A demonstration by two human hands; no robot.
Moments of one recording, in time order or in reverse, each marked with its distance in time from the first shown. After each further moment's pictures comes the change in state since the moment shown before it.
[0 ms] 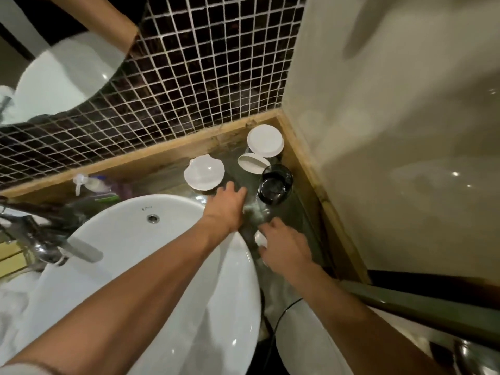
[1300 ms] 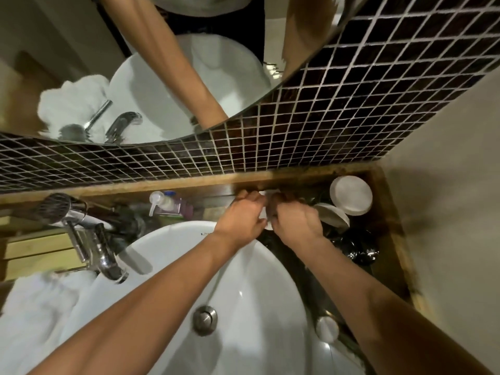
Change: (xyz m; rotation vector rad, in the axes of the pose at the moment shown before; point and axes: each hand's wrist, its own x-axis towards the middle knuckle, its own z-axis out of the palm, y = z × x) left_hand 0.021 -0.122 -0.017 -0.392 0.270 -0.018; right_hand 0.156 -0.111 -0.055 -0.187 0.187 -0.255
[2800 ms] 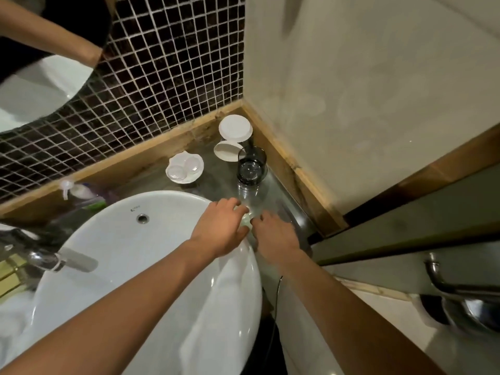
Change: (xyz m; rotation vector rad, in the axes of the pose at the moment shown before) left_hand -0.124 0.114 0.054 0.320 -0.148 0.468; right_hand -0.232 0.027 0.059 0.011 -0.102 0.316
